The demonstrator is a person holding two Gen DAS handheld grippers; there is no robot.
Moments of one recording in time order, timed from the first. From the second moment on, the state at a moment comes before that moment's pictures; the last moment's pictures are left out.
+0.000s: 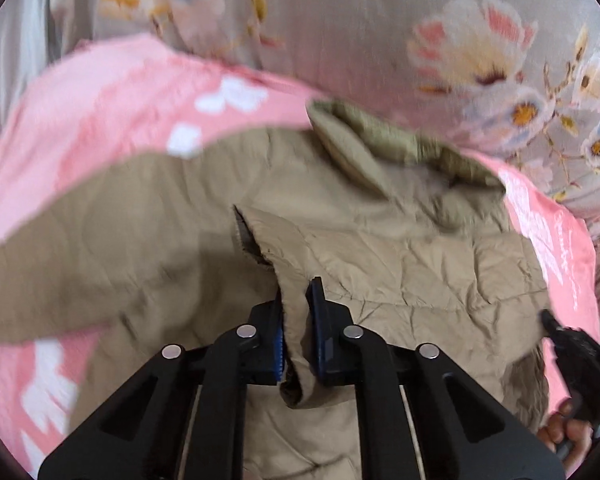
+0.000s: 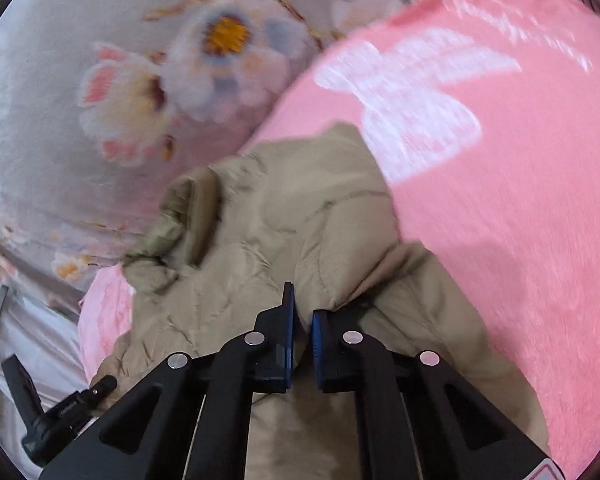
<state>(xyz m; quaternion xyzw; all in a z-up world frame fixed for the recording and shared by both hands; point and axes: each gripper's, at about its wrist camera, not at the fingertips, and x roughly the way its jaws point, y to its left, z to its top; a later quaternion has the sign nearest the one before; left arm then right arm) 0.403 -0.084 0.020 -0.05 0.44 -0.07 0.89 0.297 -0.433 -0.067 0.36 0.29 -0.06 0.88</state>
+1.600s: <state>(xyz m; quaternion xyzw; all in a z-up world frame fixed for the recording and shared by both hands) 0.351 -0.083 0.009 0.04 0.36 -0.02 0.93 0.294 -0.295 -0.050 0.13 0.35 -0.07 0.93</state>
